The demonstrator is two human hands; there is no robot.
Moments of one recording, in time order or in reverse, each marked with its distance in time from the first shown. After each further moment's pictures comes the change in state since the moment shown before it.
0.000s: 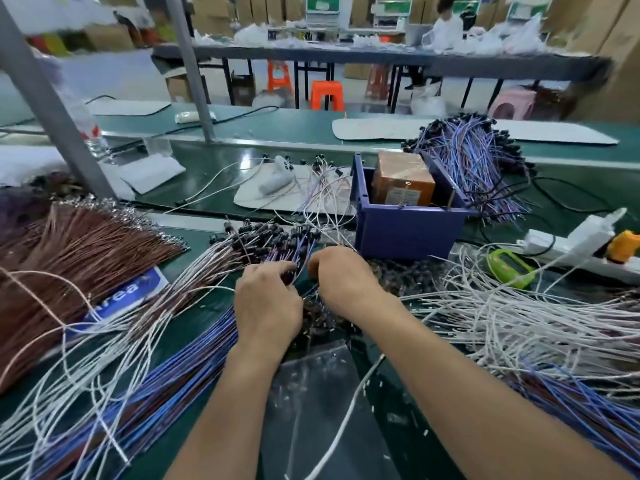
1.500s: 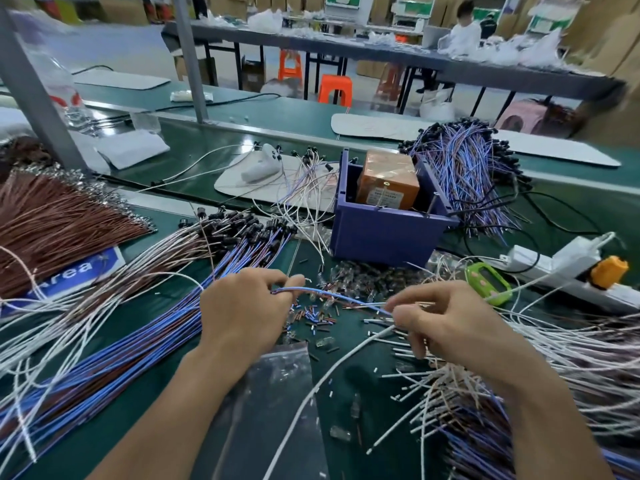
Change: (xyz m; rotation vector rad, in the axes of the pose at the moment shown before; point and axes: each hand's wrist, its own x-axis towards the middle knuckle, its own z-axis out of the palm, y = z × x) left_hand -0.018 0.026 0.002 0.100 -0.046 0.079; right_hand -0.105 0.133 -0.083 0.658 -0.134 0.077
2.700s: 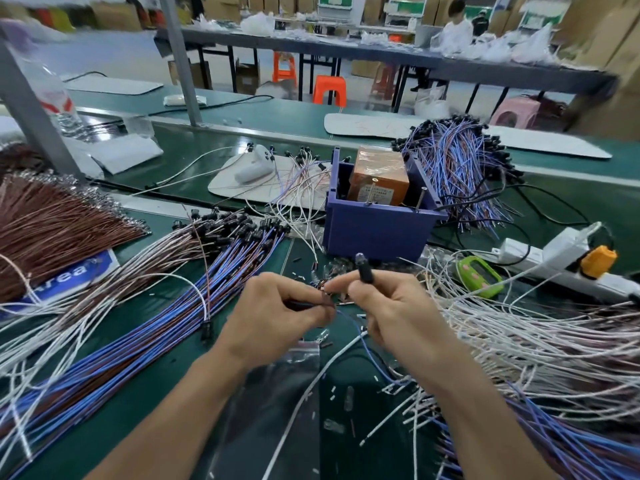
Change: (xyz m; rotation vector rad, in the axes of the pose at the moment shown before) left_hand -0.012 0.018 -0.004 -0.646 -0.383 0.170; right_hand 0.008 -0.018 0.052 0.260 0.107 -0.153
